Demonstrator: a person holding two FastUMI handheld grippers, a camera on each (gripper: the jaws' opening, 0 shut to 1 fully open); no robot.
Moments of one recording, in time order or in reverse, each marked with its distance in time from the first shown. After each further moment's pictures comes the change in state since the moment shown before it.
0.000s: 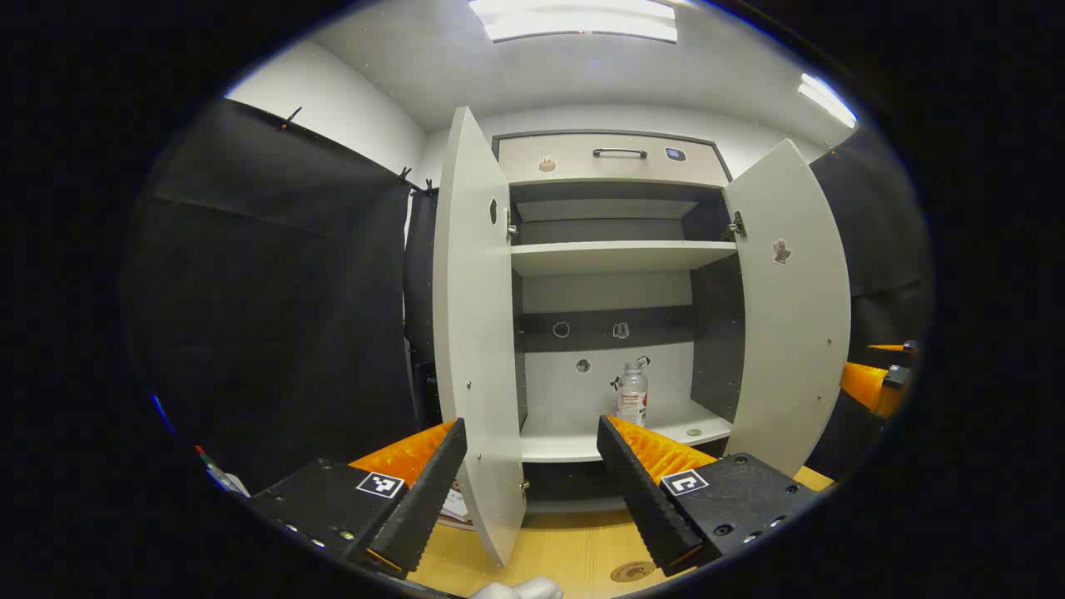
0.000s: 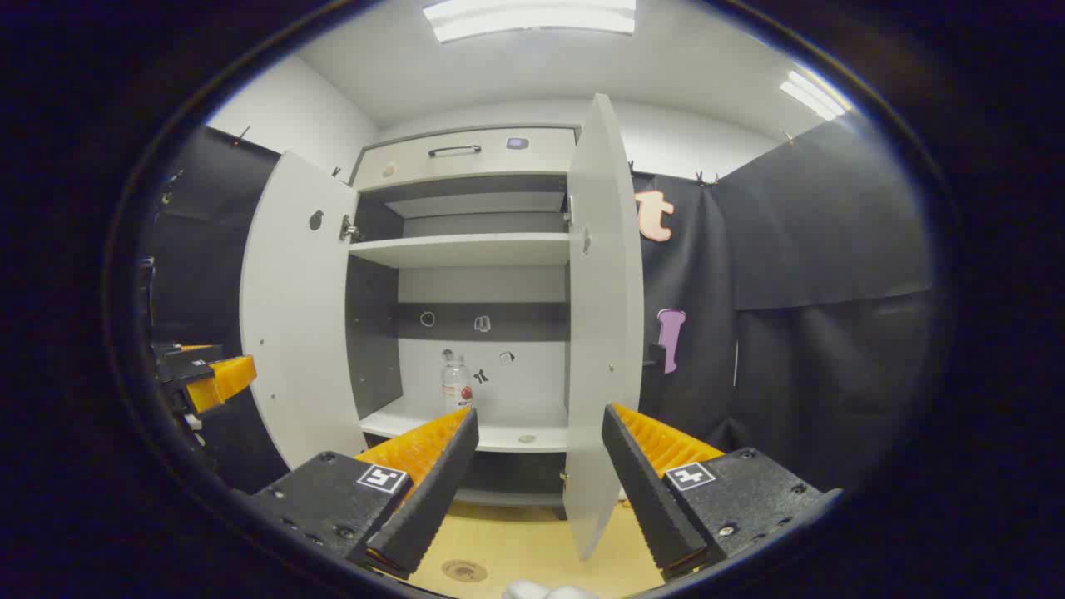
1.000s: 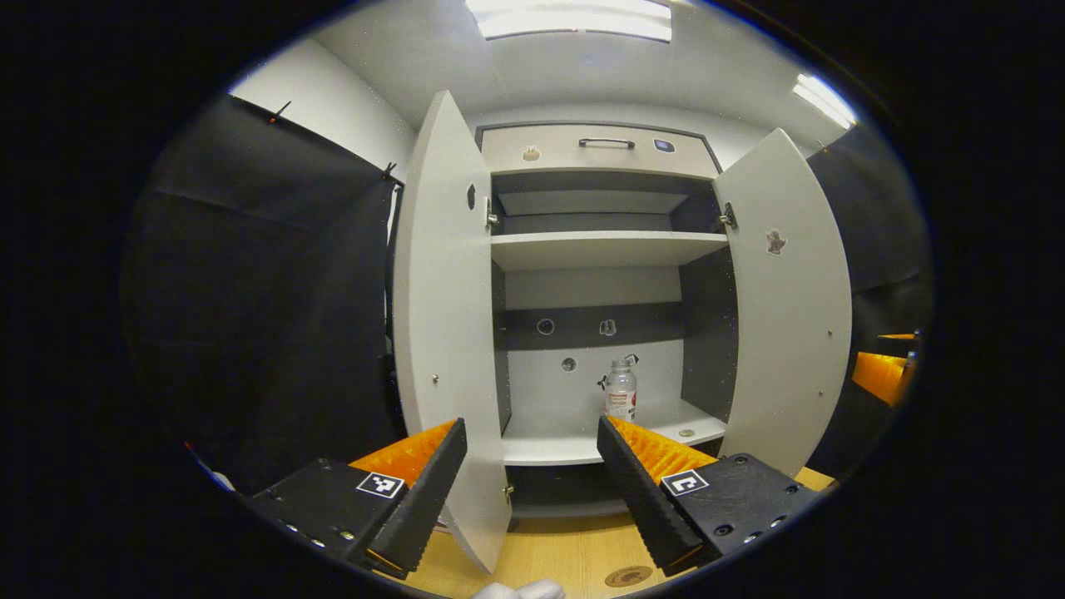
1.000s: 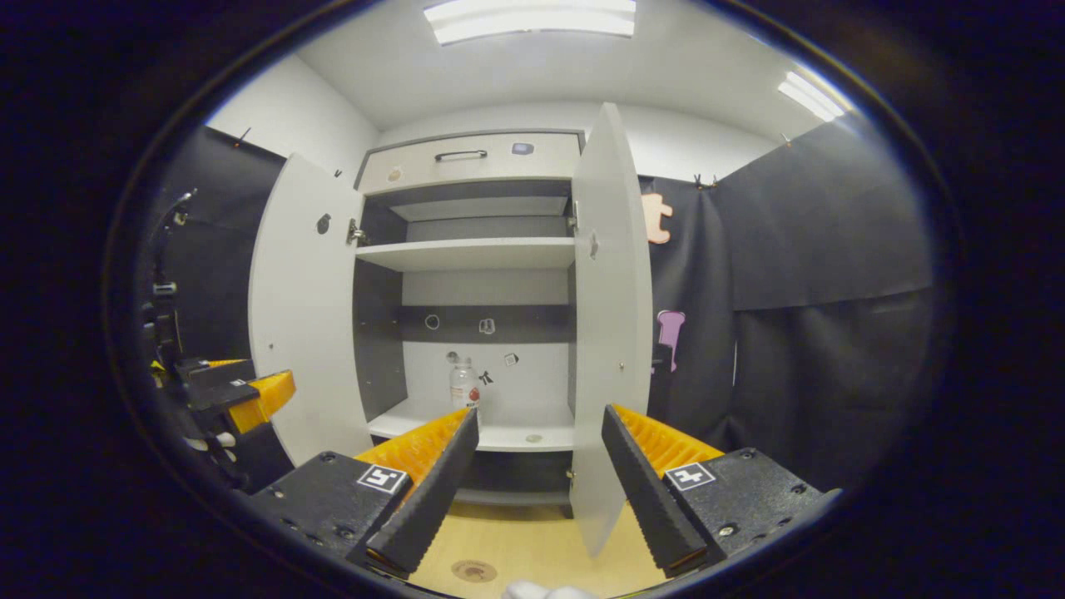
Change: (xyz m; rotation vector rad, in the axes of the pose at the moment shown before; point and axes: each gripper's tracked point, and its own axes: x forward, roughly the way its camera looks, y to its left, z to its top) left arm 0.041 -0.030 -0.022 -0.015 0.003 -0.067; right arm -0.015 0.015 0.001 0.007 0.000 -0.004
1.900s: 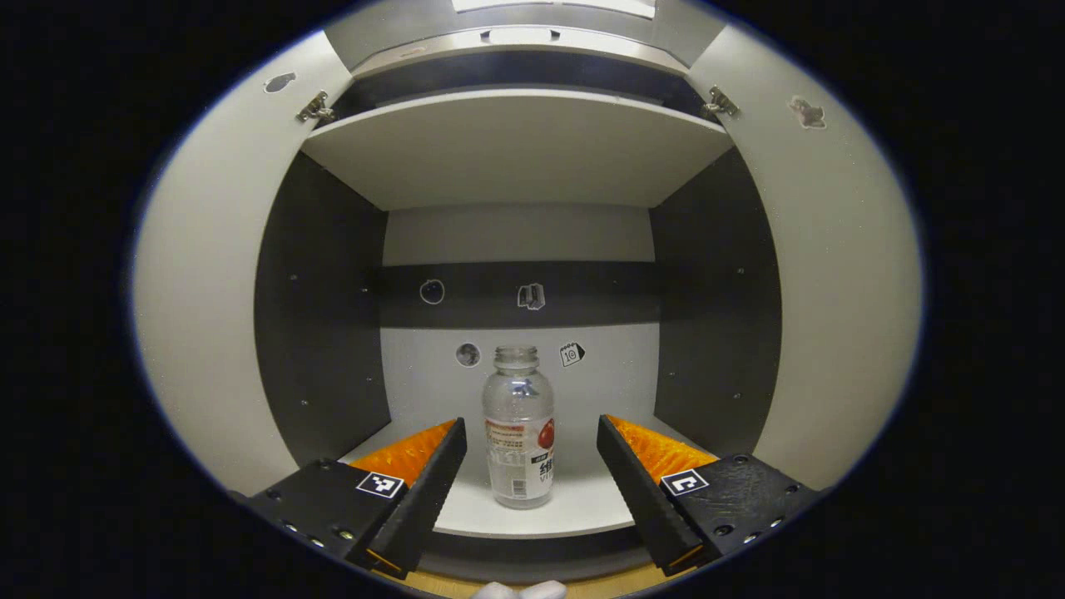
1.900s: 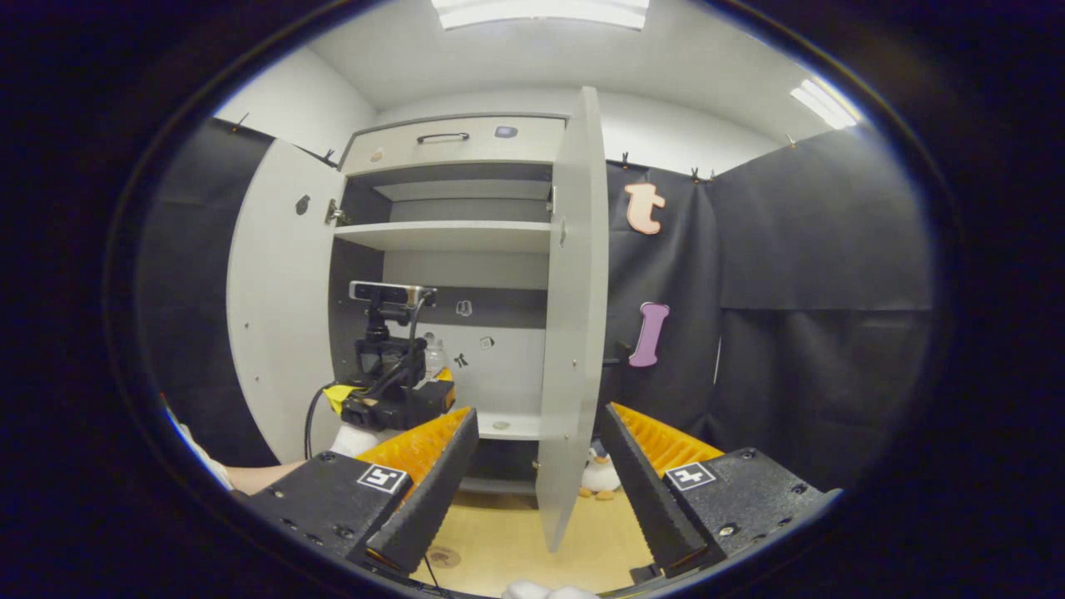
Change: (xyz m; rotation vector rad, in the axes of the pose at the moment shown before) left arm 0.259 -0.155 -0.077 -0.009 0.011 -0.085; right arm 0.006 -0.050 0.000 -0.056 0.072 -0.051
